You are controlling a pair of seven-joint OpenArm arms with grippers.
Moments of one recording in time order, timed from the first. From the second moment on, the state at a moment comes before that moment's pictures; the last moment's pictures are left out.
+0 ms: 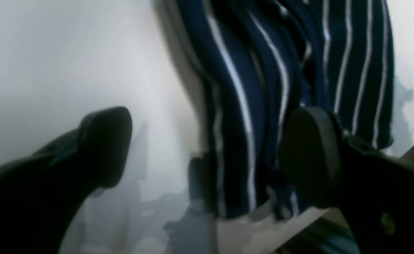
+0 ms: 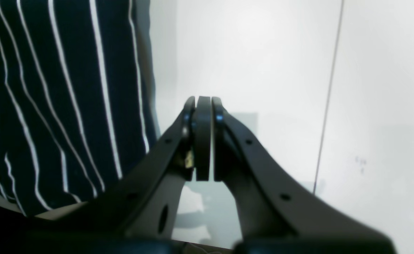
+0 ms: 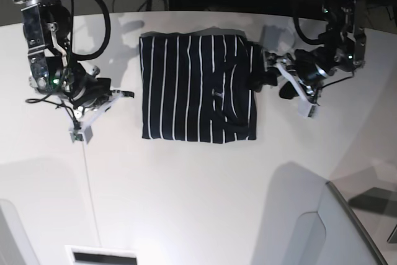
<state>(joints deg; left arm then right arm) 9.8 -18.5 -7.6 79.3 -38.2 -33.4 43.4 -5.2 12.1 -7.7 95.9 22.5 -8.7 -58.0</state>
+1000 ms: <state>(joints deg) 1.6 -13.1 0.5 63.1 -40.0 -34.4 40.4 -5.4 14.5 -7.5 95.9 22.5 -8.7 -57.7</state>
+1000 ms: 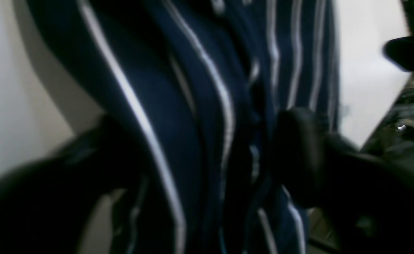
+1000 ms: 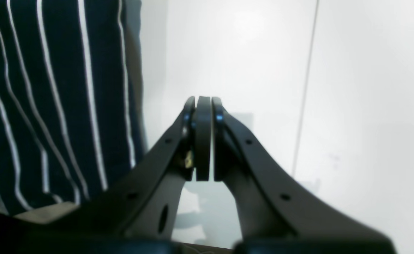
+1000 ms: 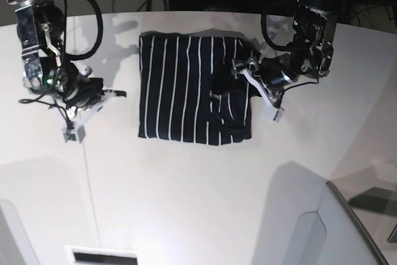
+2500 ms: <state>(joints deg) -20.6 -10.6 47.0 64.0 18.7 -34.2 38.0 -11.3 13.9 10.4 95.8 22.7 -8.7 -57.5</state>
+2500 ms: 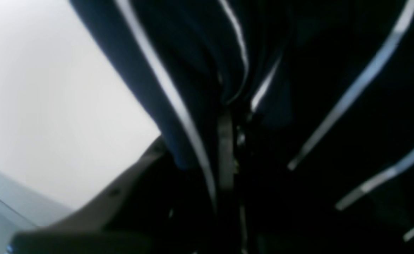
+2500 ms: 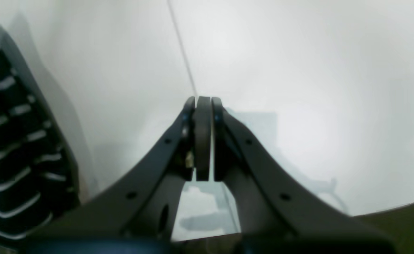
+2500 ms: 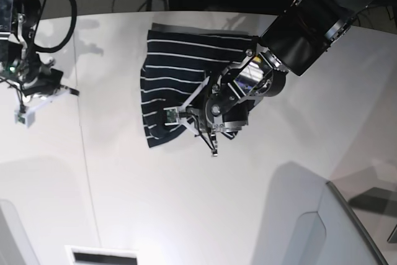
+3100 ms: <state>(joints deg) -20.7 -10.1 47.1 64.0 19.1 -34.0 38.4 -12.2 12.4 10.7 95.8 22.7 -8.7 -57.6</state>
